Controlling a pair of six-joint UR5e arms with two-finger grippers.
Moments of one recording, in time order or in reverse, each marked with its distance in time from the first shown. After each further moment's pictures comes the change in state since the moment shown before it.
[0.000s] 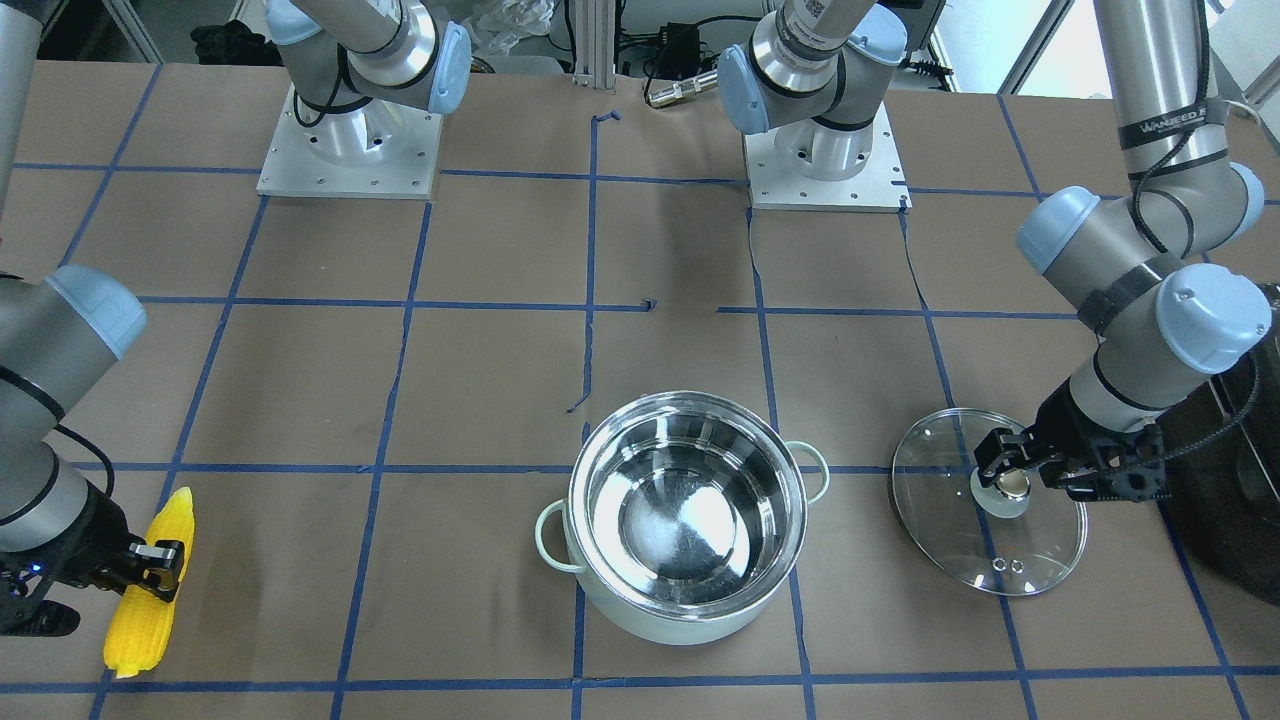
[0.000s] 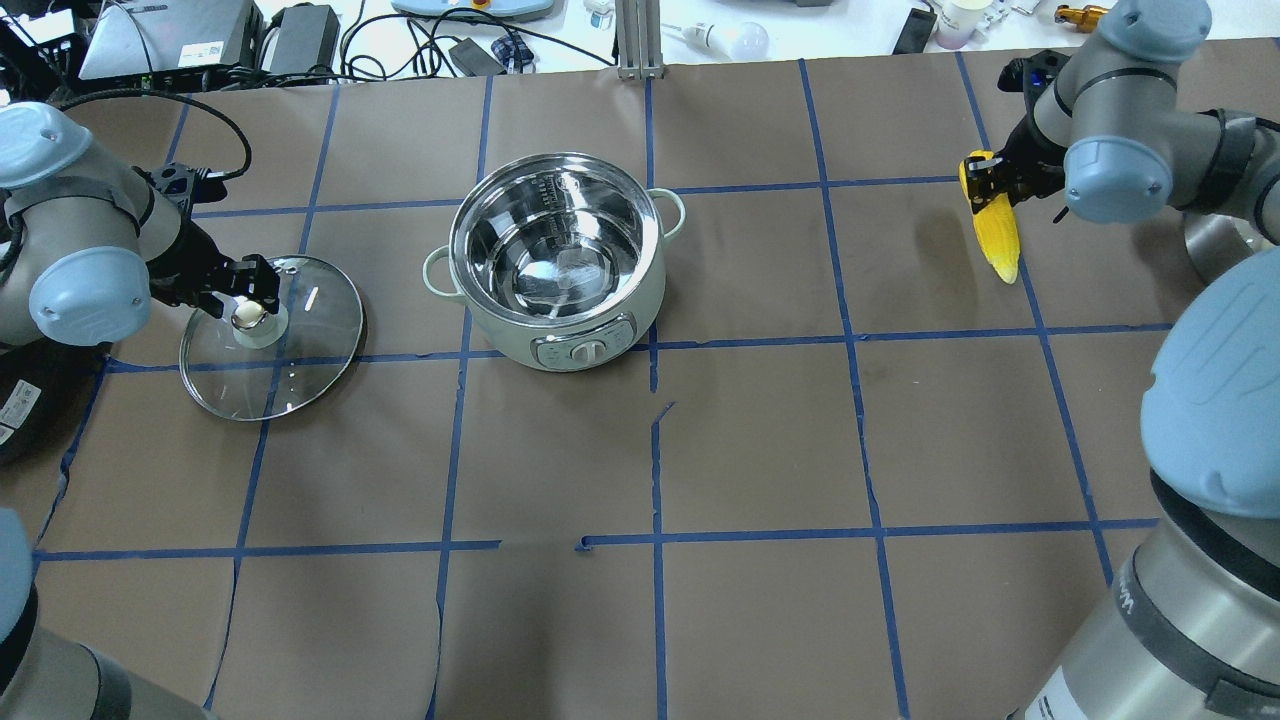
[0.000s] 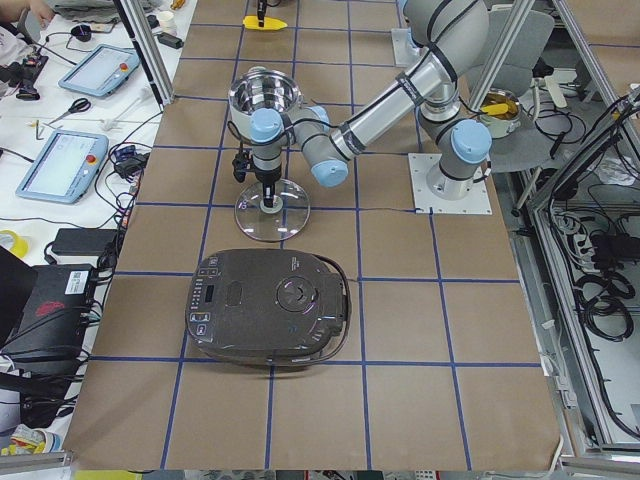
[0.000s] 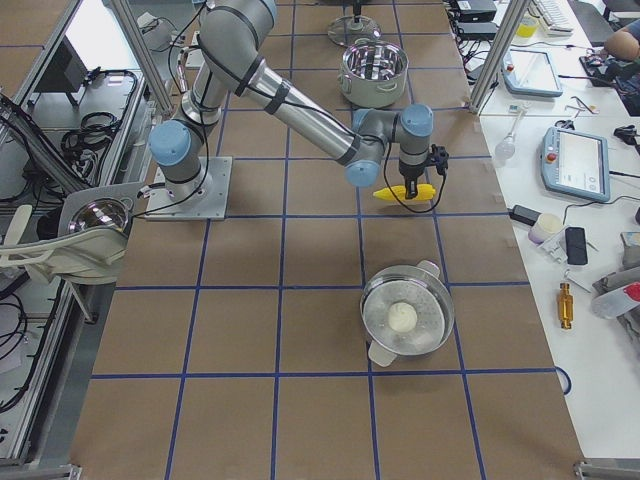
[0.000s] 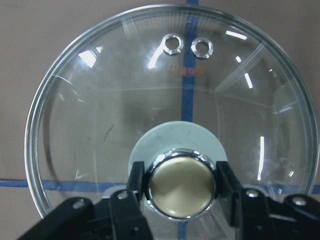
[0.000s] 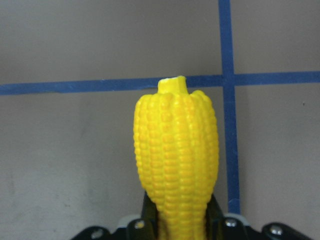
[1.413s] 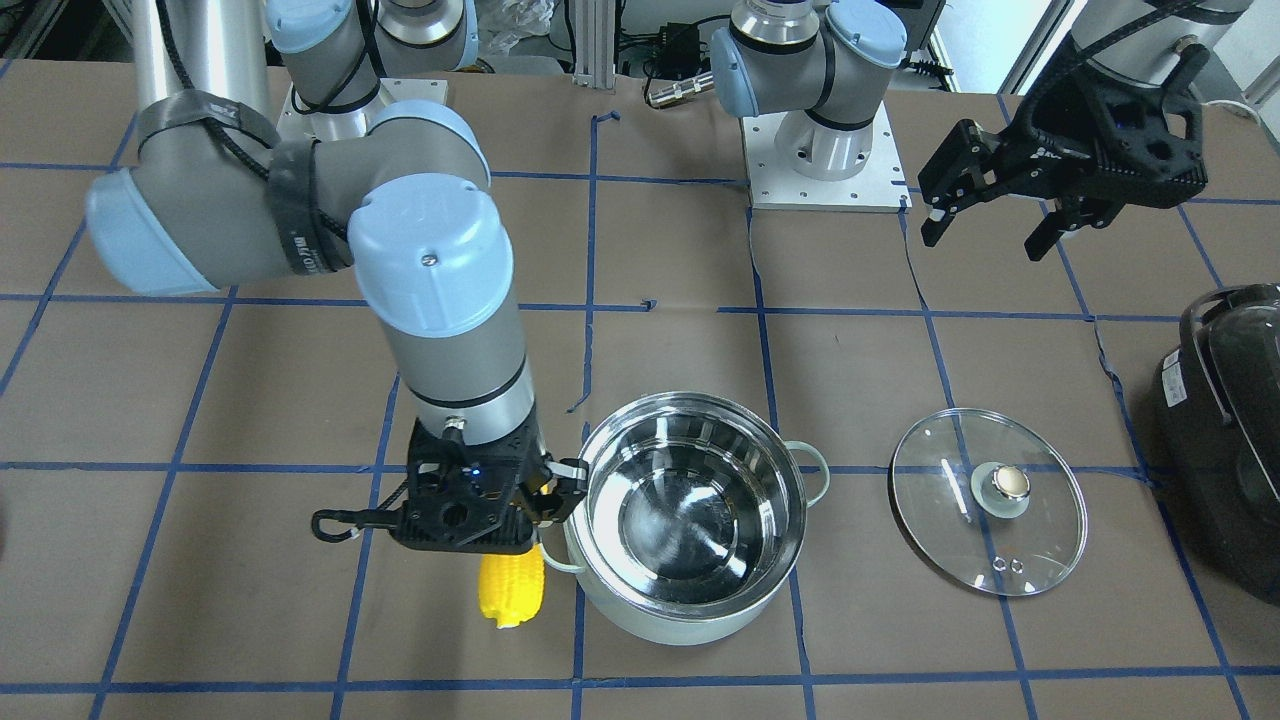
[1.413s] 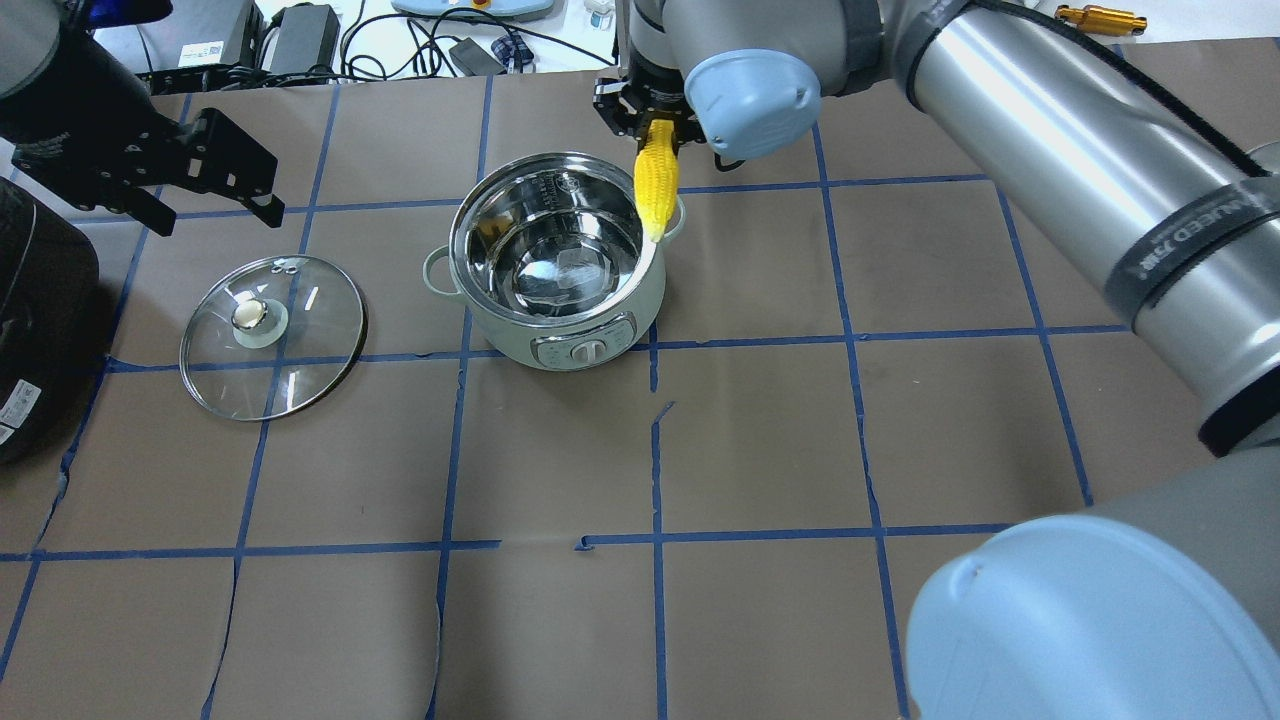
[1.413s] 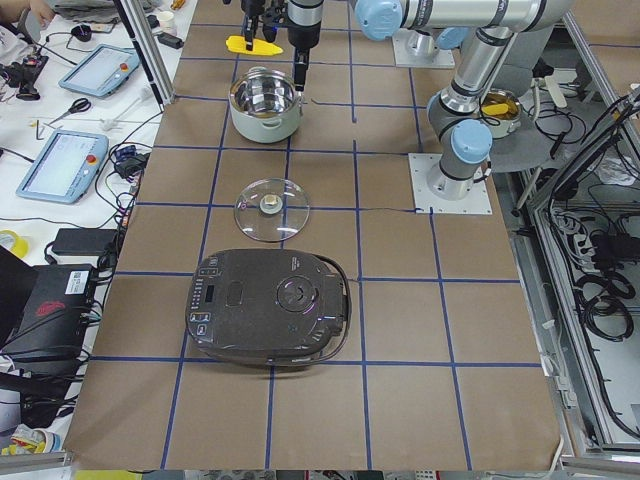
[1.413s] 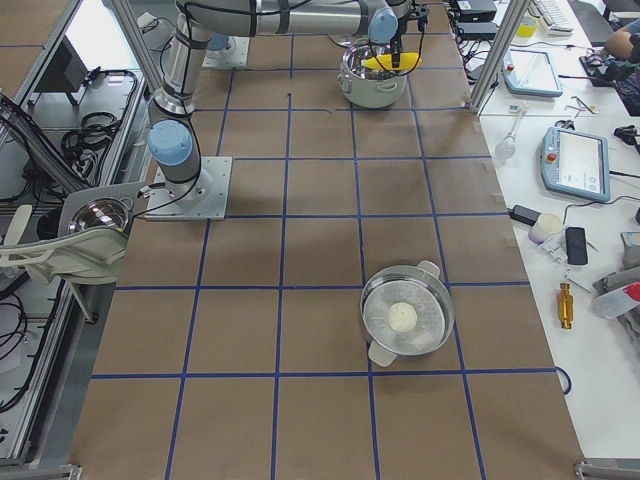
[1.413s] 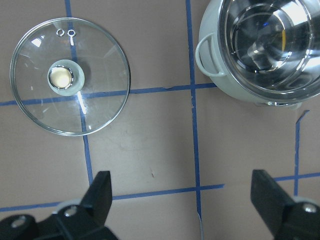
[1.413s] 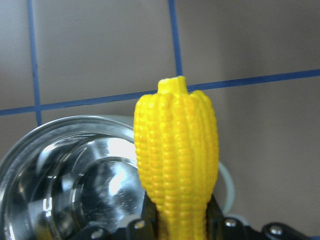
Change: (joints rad) left arm -0.236 0.430 0.272 -0.721 -0.075 -0.189; right arm 0.603 -0.020 -0.309 0.239 -0.004 0.702
